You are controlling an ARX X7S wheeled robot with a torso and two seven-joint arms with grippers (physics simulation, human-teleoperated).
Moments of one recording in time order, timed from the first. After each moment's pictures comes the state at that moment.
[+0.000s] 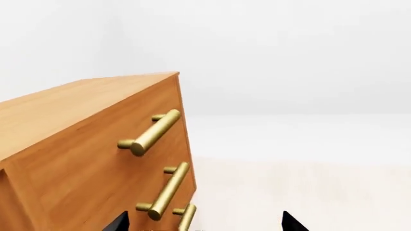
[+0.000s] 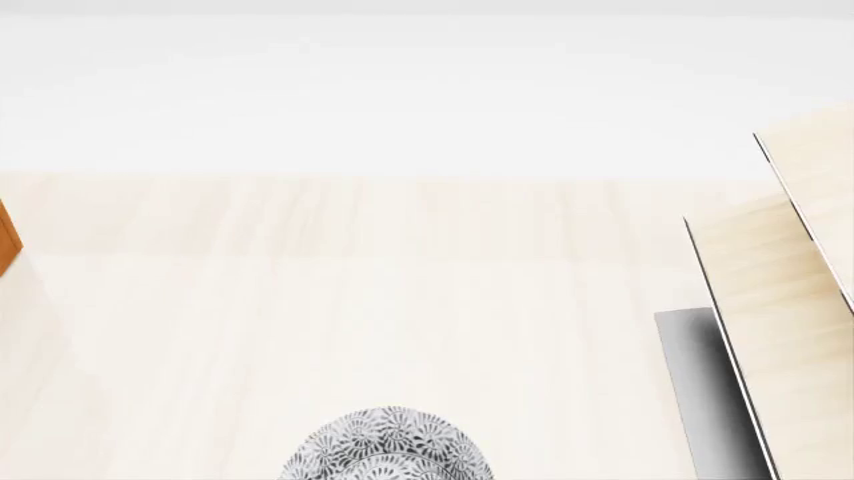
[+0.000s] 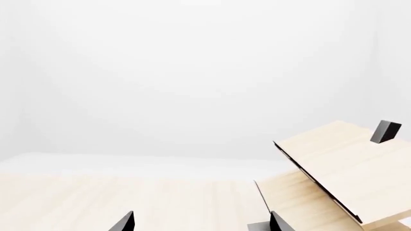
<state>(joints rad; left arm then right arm) -0.37 -0.53 -0.22 0.65 -0.59 -1.07 -0.39 -0.50 0.68 -0.10 -0.97 0.41 0.12 0.58</state>
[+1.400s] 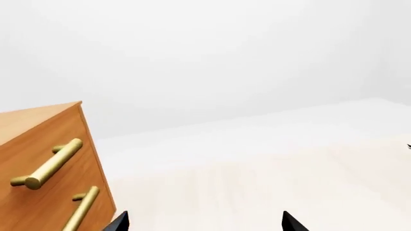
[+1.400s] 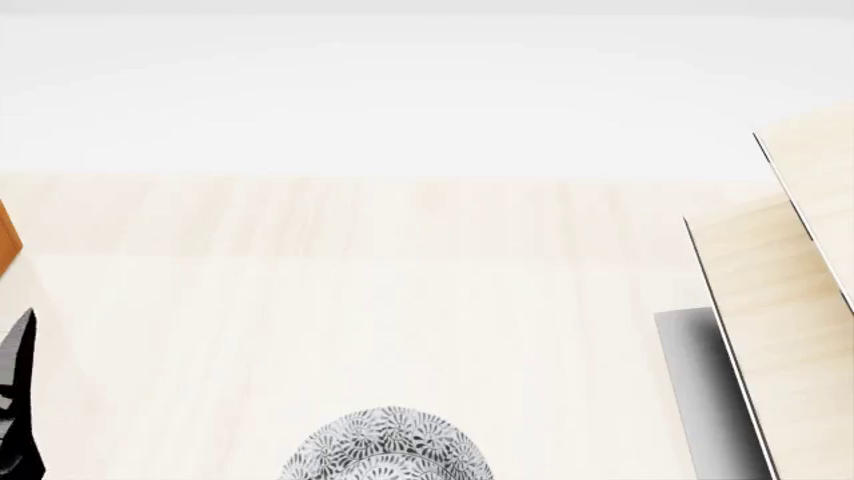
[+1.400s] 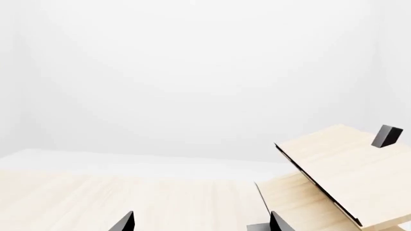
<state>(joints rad) -0.33 -0.88 -0.04 0.89 -1.27 -0.86 -0.77 -0.51 0.71 -0.12 -0.97 0.39 0.11 0.60</state>
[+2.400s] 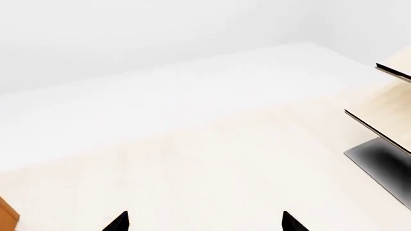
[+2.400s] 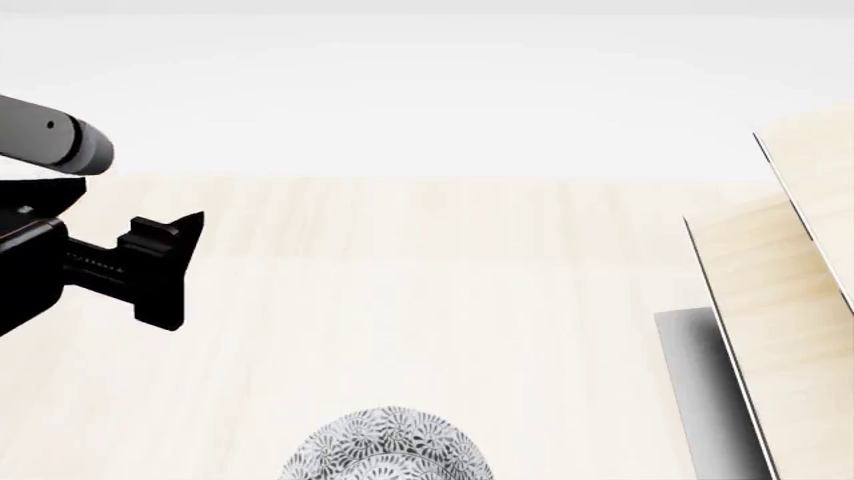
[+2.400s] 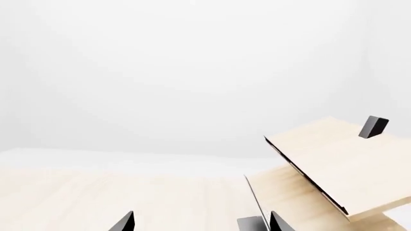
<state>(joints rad) -1.07 -0.63 0.41 0.20 -1.32 -1.13 -0.52 -0.51 0.72 -0.11 -0.90 0.40 0.05 0.61</state>
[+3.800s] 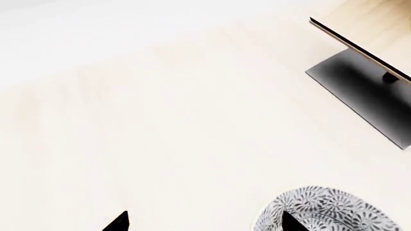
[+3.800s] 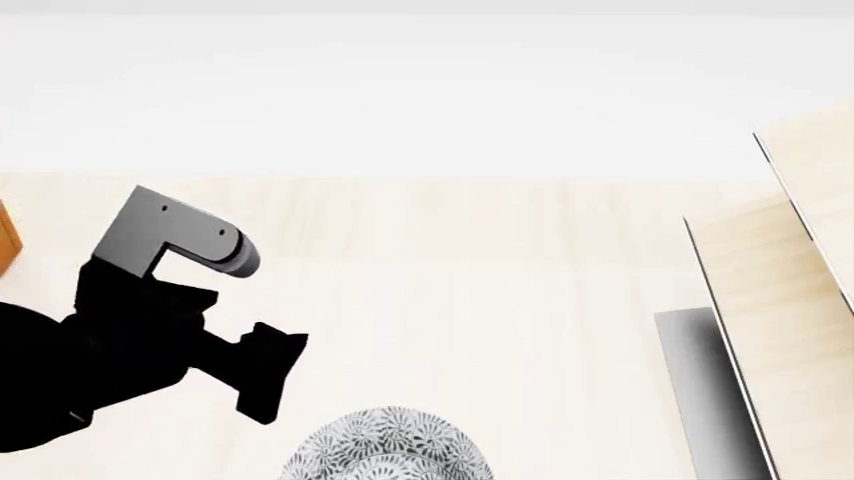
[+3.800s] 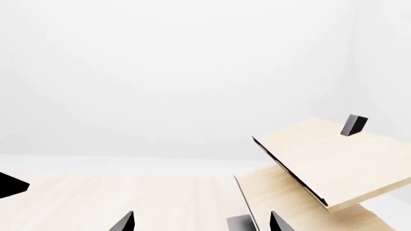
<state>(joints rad) -1.07 -0.48 0.70 -0.15 -1.08 -1.02 -0.16 -0.60 0.70 -0.10 -0.85 0.34 -0.07 0.61</state>
